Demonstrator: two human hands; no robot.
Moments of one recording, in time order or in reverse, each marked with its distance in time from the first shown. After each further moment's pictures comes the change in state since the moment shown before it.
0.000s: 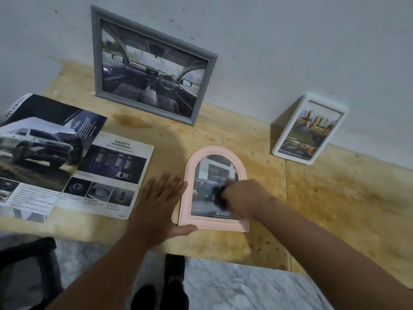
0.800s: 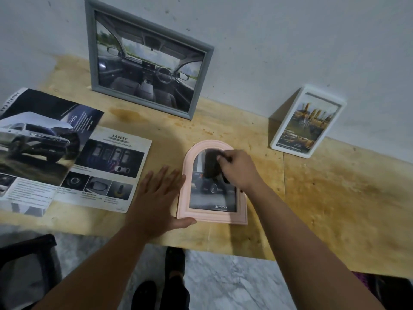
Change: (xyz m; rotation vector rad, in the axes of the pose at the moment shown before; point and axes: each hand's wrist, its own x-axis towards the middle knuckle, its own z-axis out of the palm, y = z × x) left_hand 0.000 0.000 0.002 0.042 -0.031 0.000; right_hand 0.031 0.007 -0.009 0.908 0.458 0.440
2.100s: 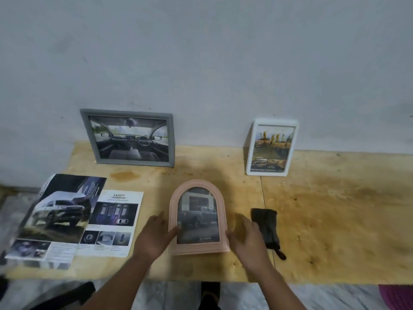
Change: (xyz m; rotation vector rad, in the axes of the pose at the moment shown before) left_hand 0.050 0.056 -0.072 -0.278 -0.252 -0.529; right_hand -0.120 0.100 -0.023 0.284 -0.007 0.353
